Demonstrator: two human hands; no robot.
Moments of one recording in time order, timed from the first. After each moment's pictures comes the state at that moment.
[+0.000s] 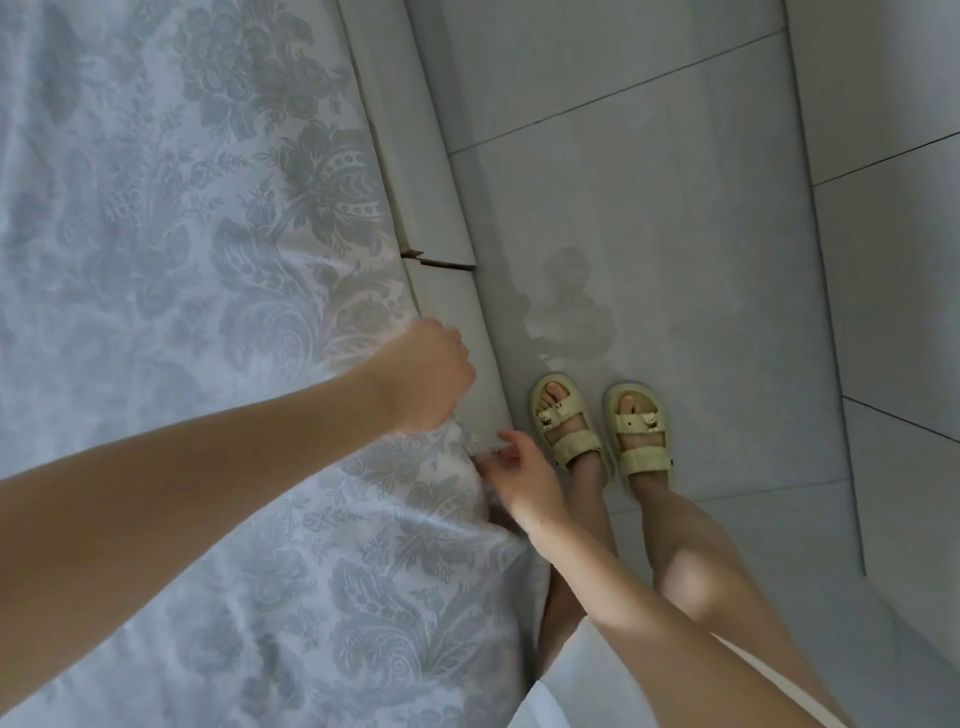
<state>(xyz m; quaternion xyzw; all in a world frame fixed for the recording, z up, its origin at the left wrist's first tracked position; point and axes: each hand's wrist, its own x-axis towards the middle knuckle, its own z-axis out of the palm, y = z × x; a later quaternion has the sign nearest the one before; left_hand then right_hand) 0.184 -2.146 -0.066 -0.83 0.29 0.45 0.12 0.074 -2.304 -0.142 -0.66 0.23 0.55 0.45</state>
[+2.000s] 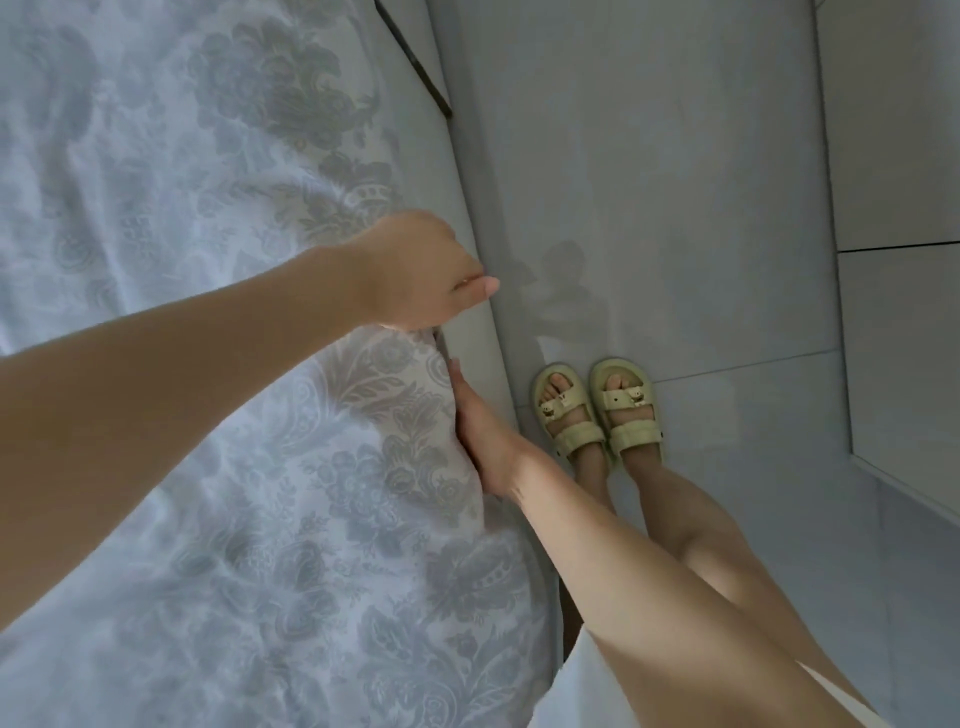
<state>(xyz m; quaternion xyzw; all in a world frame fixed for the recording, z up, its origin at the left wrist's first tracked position) 0.010 -2.244 -0.062 -0.89 0.22 0.40 0.02 -0.114 -2.381 -0.130 -0.32 0.26 0.68 0.60</state>
